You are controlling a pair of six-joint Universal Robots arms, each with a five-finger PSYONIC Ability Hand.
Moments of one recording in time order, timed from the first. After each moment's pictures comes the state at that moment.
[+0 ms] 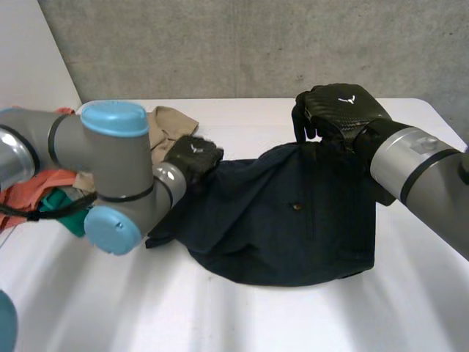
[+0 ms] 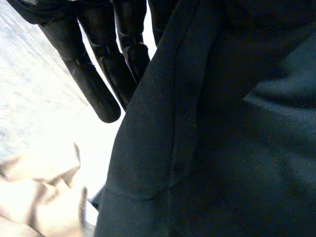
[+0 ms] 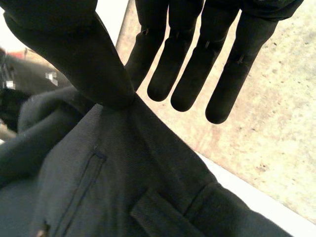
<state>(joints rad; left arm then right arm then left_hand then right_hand) 4.16 -2.32 -1.01 3.03 -1.49 3.57 2.00 -1.38 1.39 0.10 1.30 3.03 1.18 1.19 1.18 1.19 0.98 1.14 1.18 1.18 1.19 1.00</state>
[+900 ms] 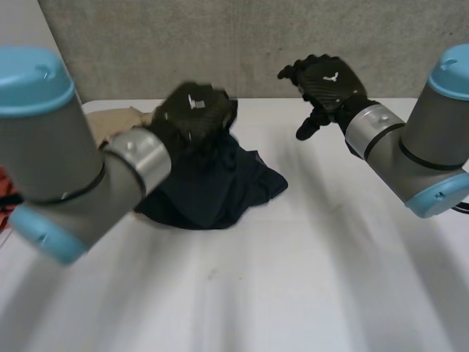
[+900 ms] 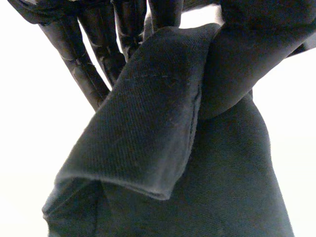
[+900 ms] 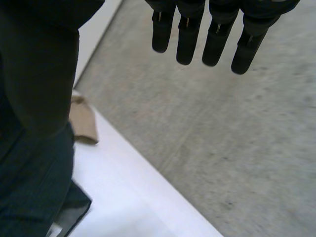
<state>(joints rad) 4.15 -1.90 -1.32 3.14 -1.30 3.50 1.96 -1.03 1.11 -0.13 1.24 2.90 1.18 1.20 1.19 1.20 0.98 0.37 0.38 0.37 0.36 0.16</state>
